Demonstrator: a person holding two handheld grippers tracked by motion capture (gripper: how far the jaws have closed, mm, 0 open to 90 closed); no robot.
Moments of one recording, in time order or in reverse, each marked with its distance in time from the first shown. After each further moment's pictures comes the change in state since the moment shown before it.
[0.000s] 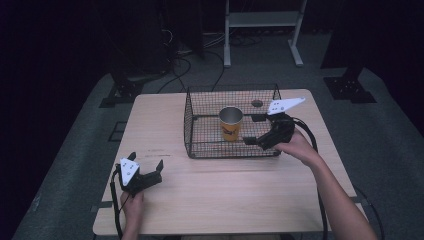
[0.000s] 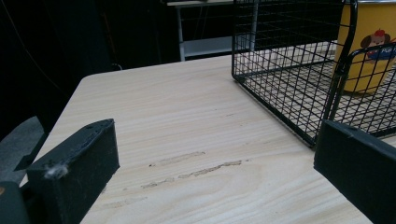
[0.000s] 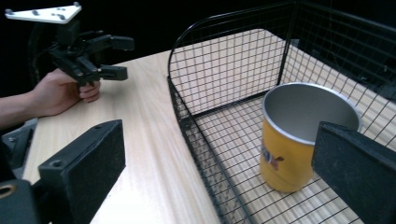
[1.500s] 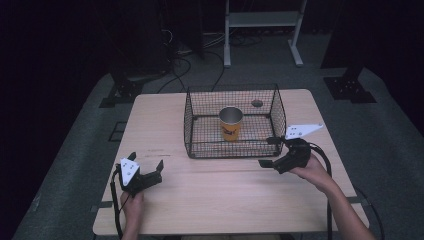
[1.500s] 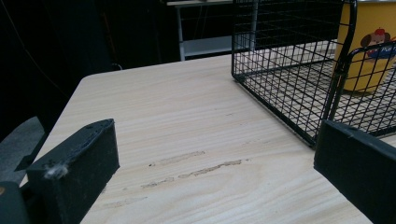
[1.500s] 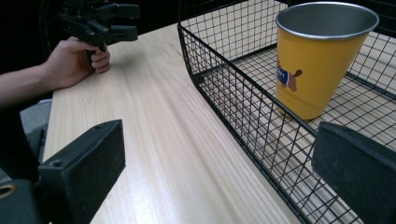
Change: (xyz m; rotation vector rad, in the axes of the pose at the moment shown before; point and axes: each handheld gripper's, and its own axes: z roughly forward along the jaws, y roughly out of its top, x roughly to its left) left arm 0.000 0.000 0.000 0.003 0.000 0.003; right arm 0.019 -0.071 -0.027 0.004 -0.009 0.087
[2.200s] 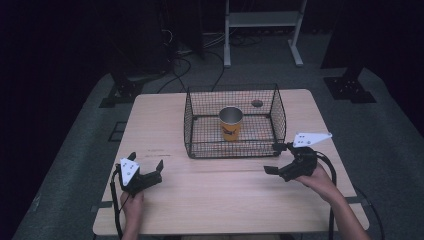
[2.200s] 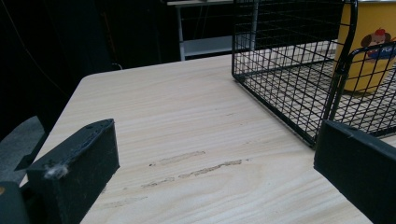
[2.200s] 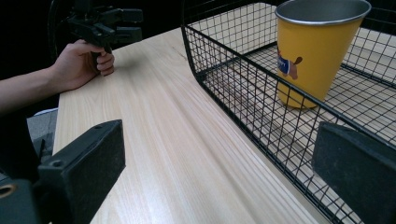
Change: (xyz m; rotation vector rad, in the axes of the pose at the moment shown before) left arm 0.000 0.000 0.000 0.000 0.000 -0.001; right arm 0.009 -0.022 -0.014 -0.048 -0.013 0.019
